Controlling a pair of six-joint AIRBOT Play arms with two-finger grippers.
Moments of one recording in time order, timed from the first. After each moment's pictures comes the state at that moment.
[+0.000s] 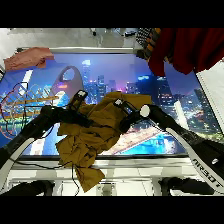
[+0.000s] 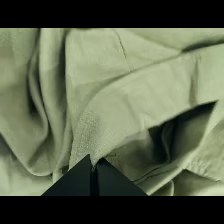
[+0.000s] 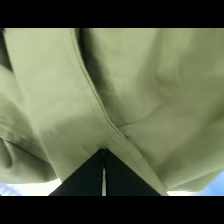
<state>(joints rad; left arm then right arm) -0.43 -1.24 0.97 -1.83 0.88 1.87 0.39 -1.44 1.03 -1.08 0.91 0.70</state>
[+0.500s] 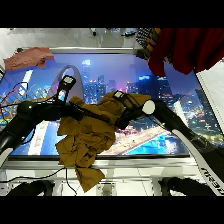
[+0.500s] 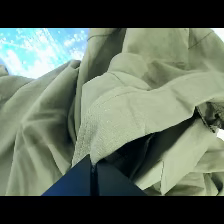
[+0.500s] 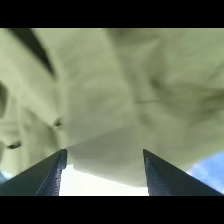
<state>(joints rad) -0.40 -1.06 1.02 -1.77 0.90 1.87 0.45 -1.34 1.07 -1.09 0.96 0.81</state>
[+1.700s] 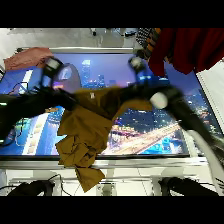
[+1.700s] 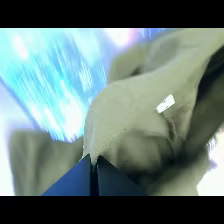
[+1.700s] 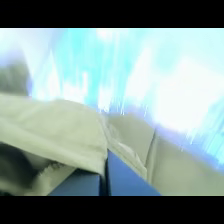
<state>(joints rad) -0.36 -0.95 1.22 -1.70 0.93 1.86 0.41 -1.20 1.37 -1.48 0.76 1.36</state>
